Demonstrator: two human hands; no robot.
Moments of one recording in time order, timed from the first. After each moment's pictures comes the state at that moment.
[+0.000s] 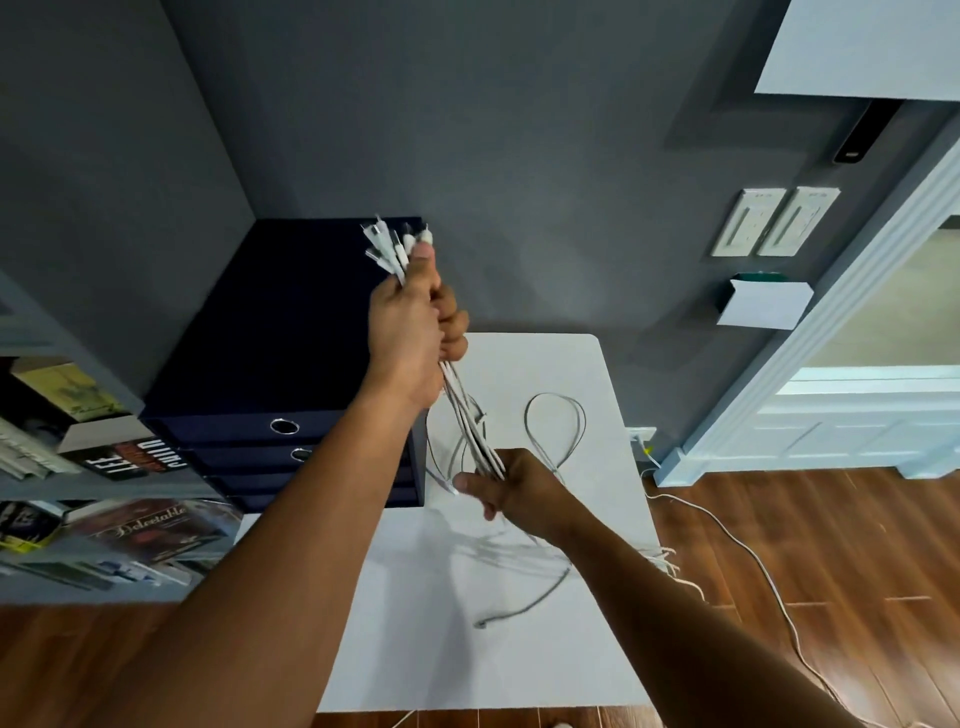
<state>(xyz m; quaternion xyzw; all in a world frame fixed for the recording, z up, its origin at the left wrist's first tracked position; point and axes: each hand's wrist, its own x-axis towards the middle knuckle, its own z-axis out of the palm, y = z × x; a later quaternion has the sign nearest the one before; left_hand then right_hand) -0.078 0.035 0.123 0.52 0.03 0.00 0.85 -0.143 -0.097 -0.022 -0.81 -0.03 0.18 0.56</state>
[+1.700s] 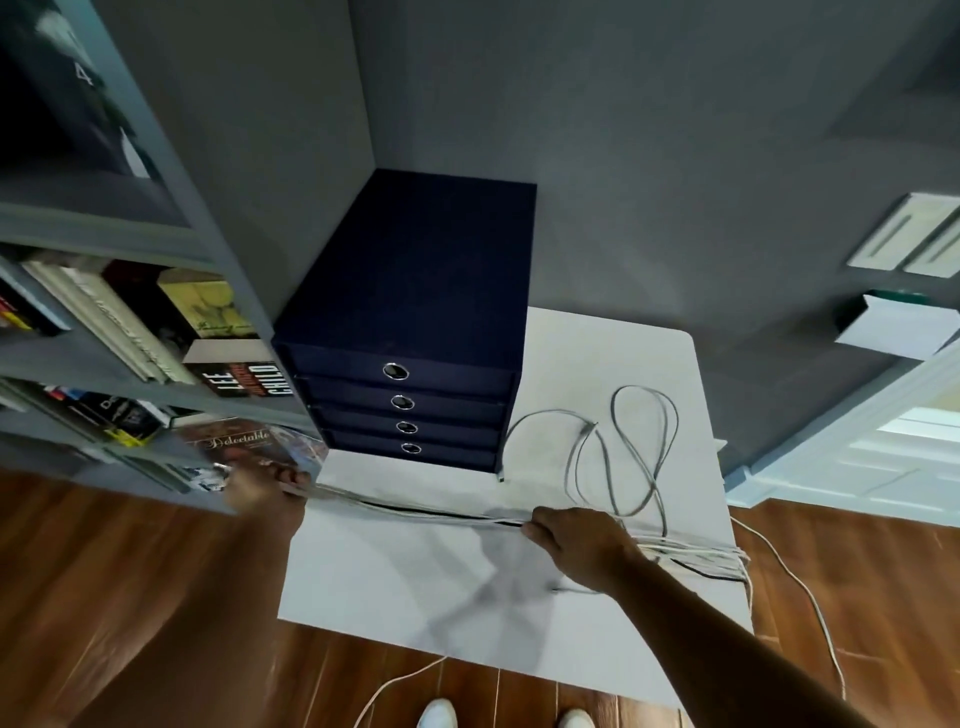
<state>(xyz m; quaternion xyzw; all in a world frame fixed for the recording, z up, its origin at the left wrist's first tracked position) -0.157 0.313 -0.125 0.39 0.46 0.20 0.77 -0.171 -0.085 -0.118 -0.95 -0.24 0.16 0.10</state>
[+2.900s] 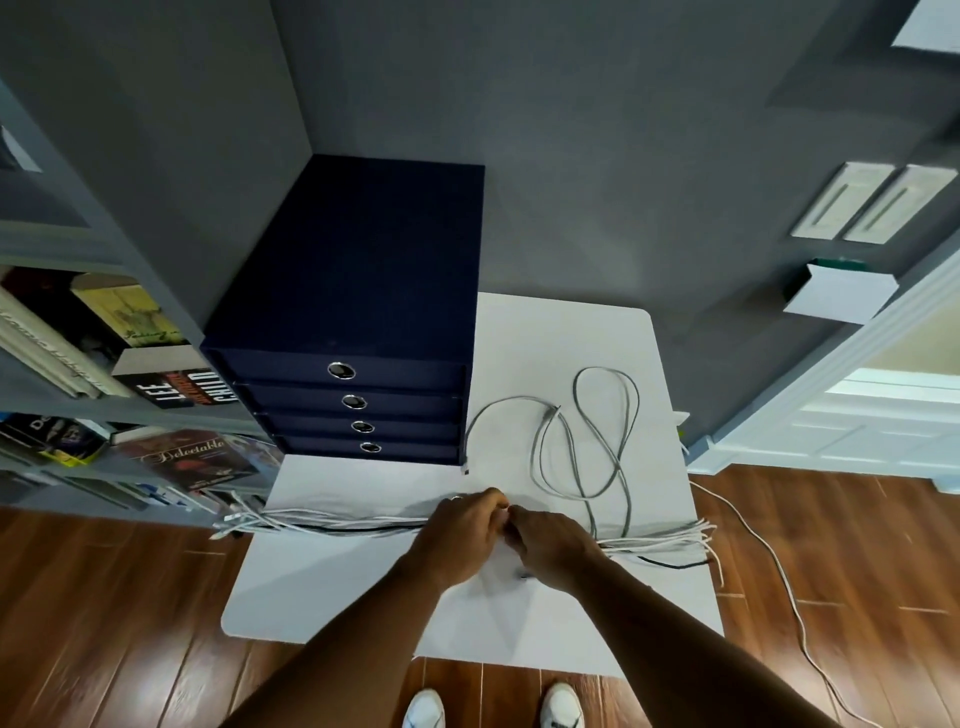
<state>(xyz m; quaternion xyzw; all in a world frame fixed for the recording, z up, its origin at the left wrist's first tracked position) -0.184 0.086 -0.145 0.93 -0.16 -0.11 0.32 -0.183 -0.082 -0.133 -0.95 -0.15 0.22 0.16</state>
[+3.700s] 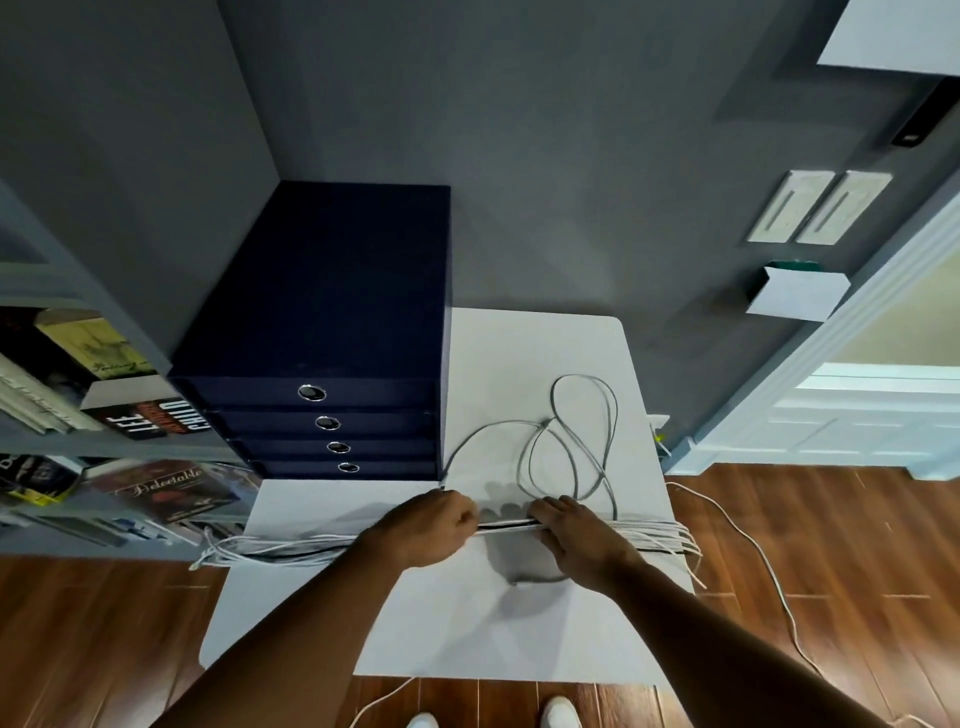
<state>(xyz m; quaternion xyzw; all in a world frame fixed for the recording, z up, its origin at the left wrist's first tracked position) -0.157 0.095 -0.086 0.92 -0.16 -0.28 0.23 -0.176 -0.150 -0.137 -0.95 -0.23 0.11 0.20</state>
